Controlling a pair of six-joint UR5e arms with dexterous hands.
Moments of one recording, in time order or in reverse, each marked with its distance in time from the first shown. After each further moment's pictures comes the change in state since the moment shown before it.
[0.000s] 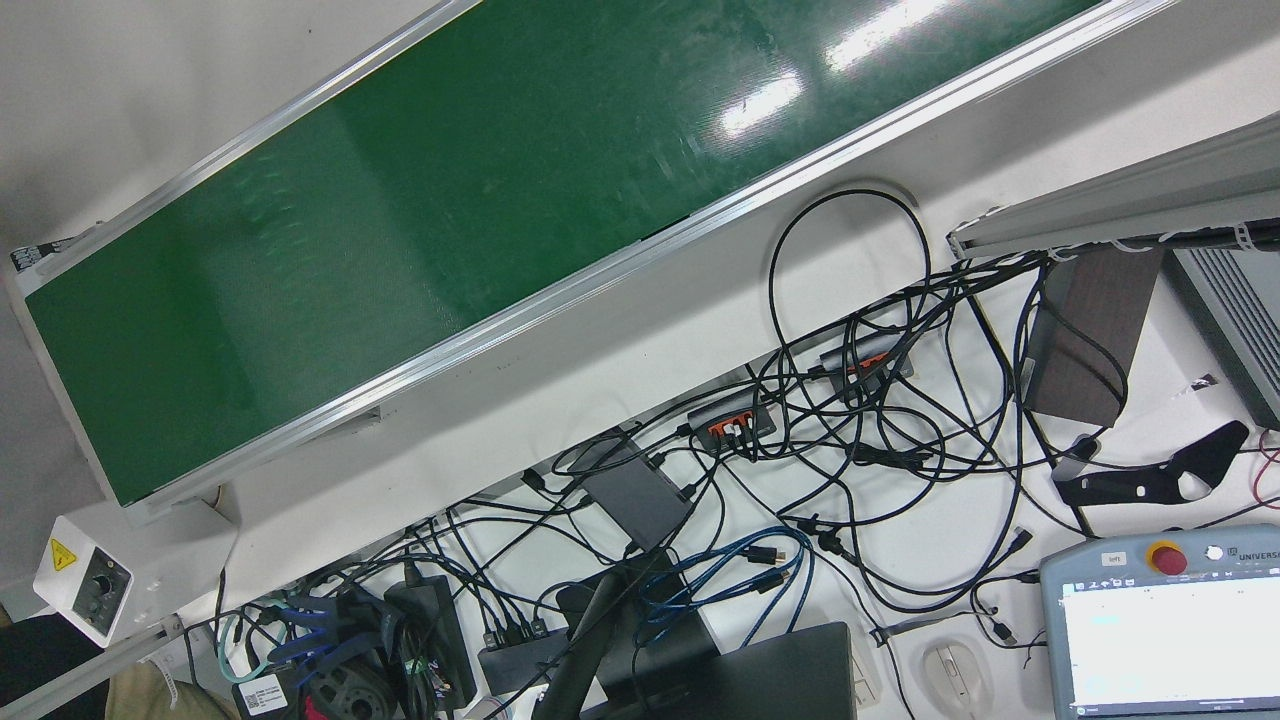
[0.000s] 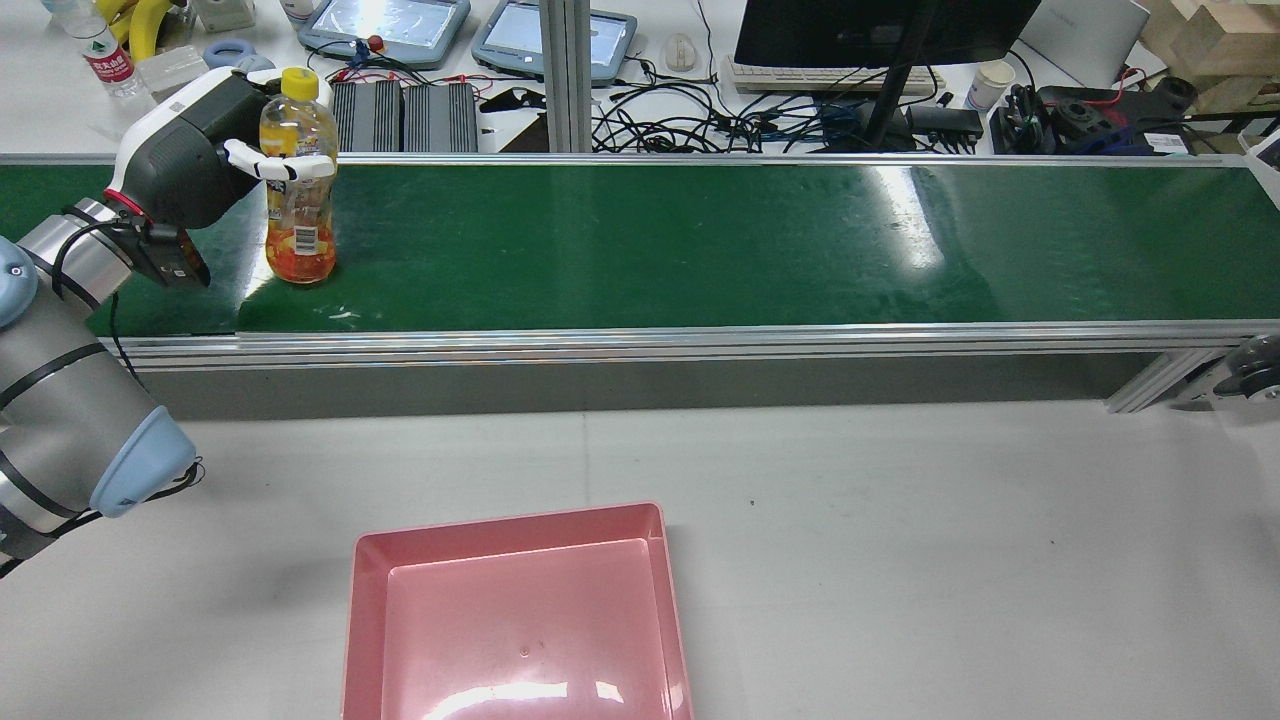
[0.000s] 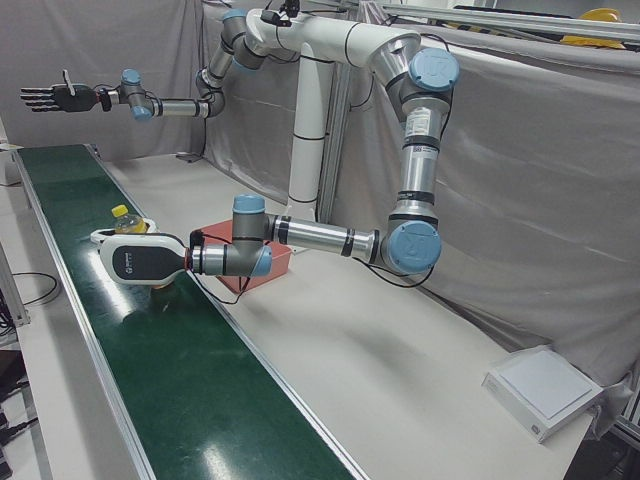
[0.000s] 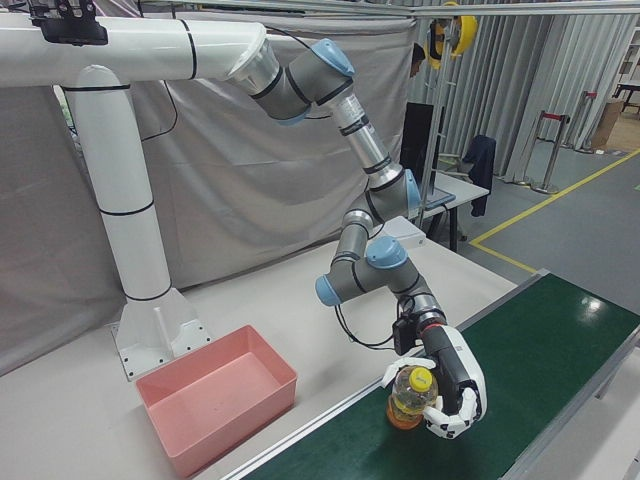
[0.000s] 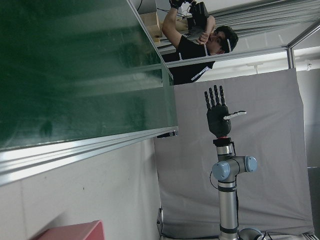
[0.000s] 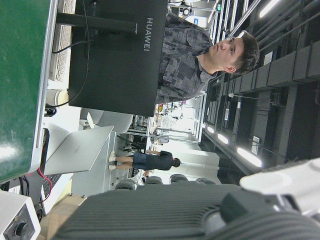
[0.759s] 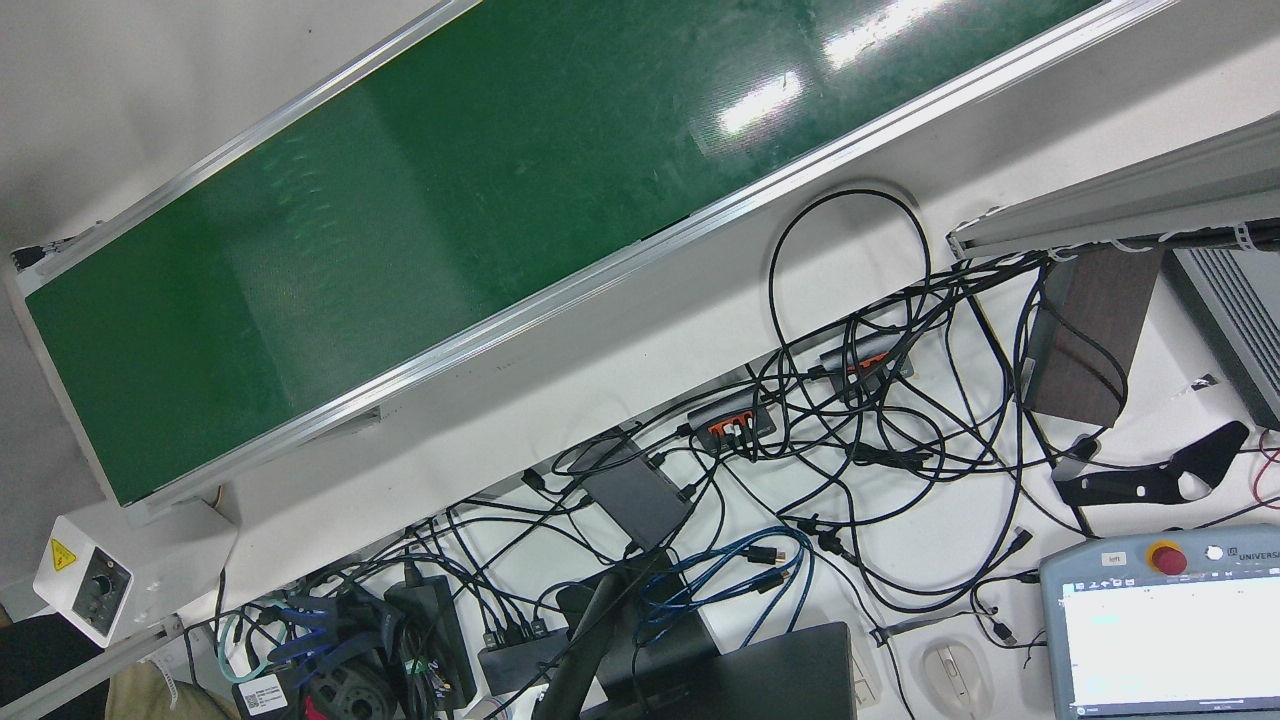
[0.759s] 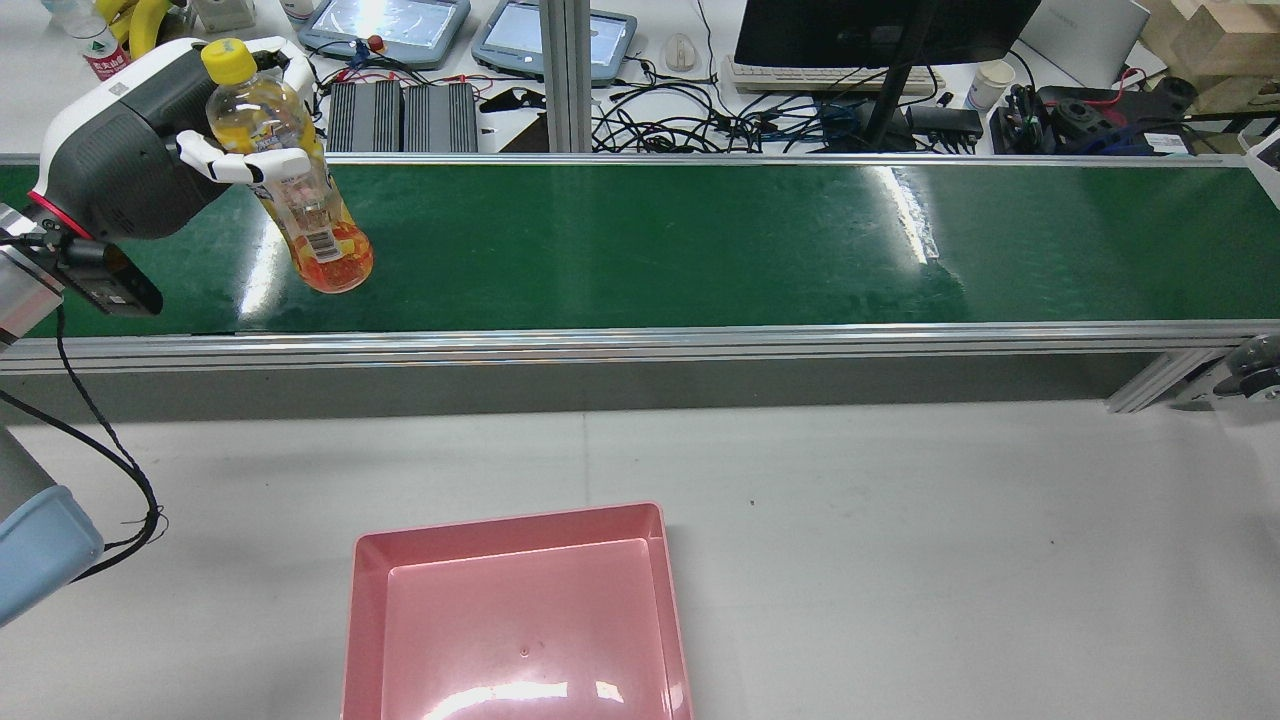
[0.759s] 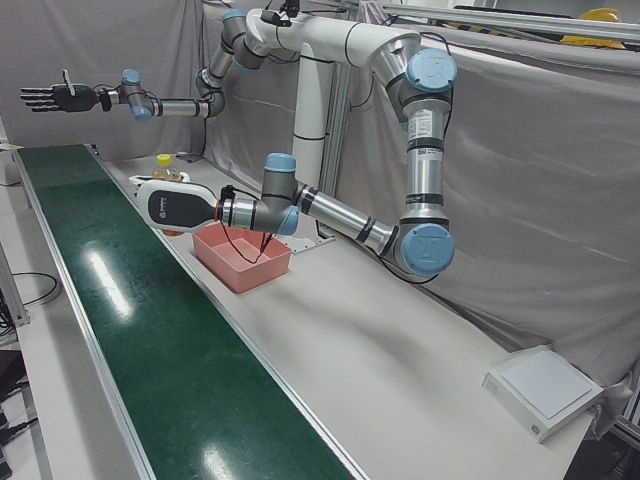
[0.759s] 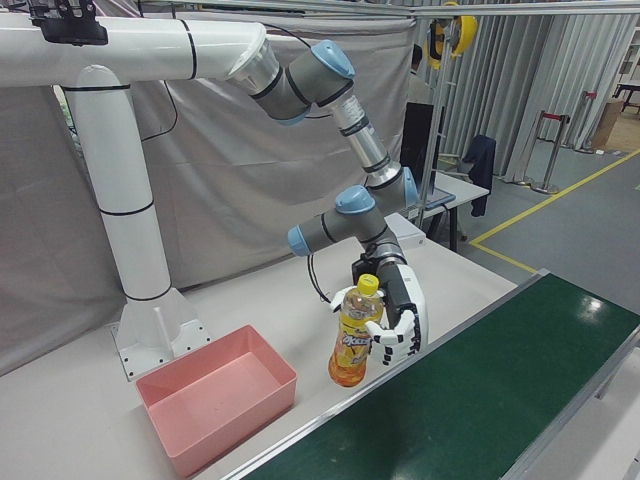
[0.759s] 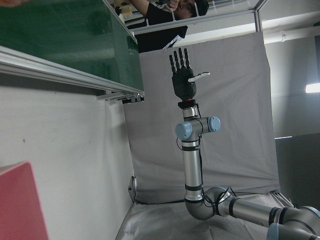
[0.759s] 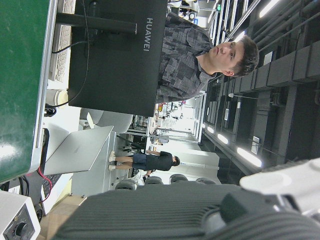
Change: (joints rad) left arm 0.040 0.091 -0.393 0.208 0.006 0.007; right arm 0.000 0.000 0.000 0.000 0.000 0.000
